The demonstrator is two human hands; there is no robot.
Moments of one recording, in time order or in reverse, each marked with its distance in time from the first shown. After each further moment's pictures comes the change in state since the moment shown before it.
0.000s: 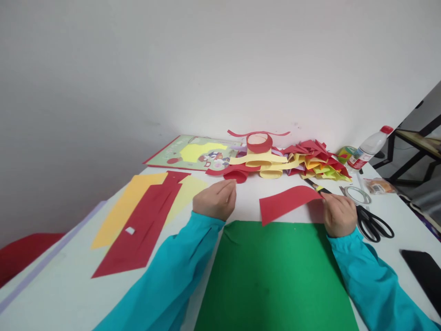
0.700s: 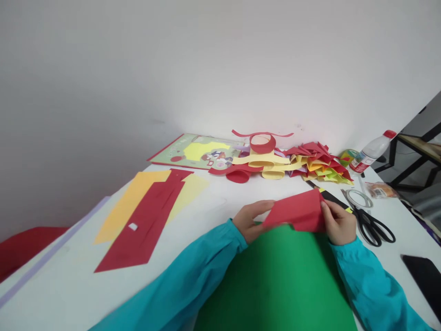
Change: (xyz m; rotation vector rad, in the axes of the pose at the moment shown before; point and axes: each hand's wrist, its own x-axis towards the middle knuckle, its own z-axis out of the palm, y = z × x) left_hand -0.005 0.060 0.003 -1.173 -0.441 -0.265; right_hand -0.001 -0.019 -0.007 0.507 -0.196 0.719
